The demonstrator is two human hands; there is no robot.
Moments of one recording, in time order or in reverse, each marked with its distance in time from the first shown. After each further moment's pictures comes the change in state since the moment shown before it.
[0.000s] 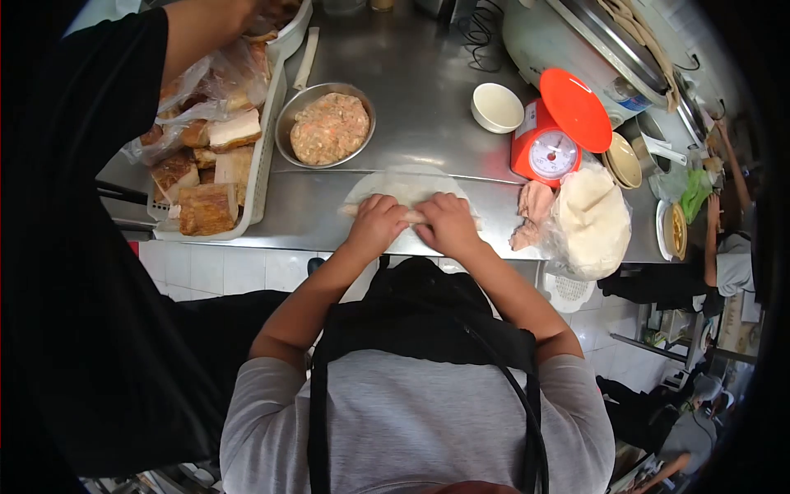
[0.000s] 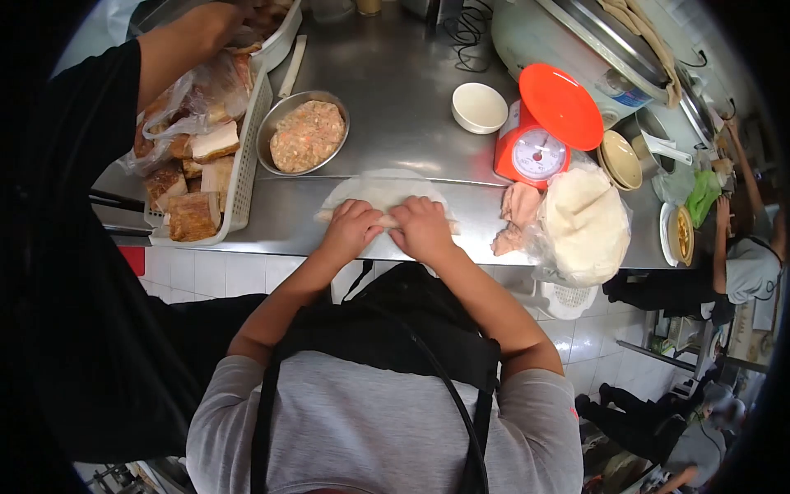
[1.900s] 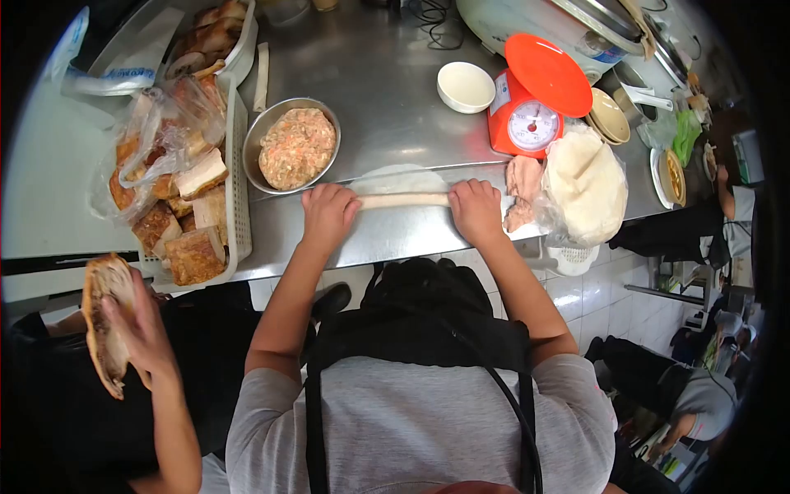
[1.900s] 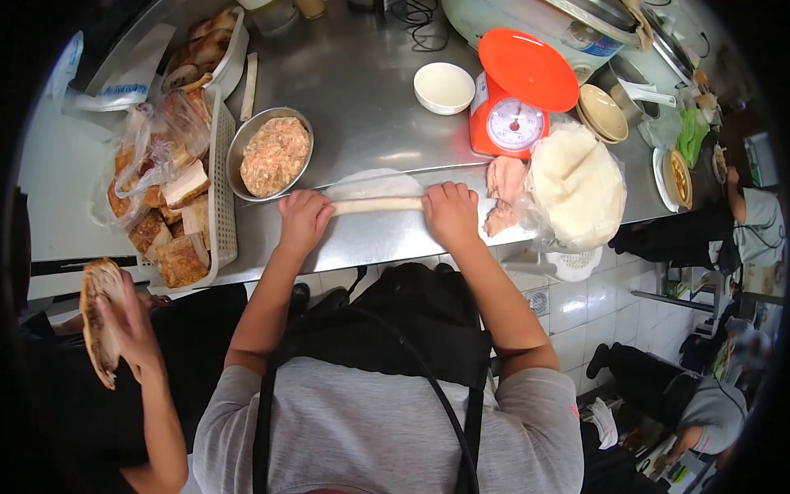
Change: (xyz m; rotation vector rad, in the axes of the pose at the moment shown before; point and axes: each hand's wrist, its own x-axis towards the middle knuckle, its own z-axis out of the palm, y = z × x) left_hand 0.019 -0.046 -0.035 0.177 0.013 -0.046; right_hand -0.024 0.037 -0.011 -0.242 0.111 0.435
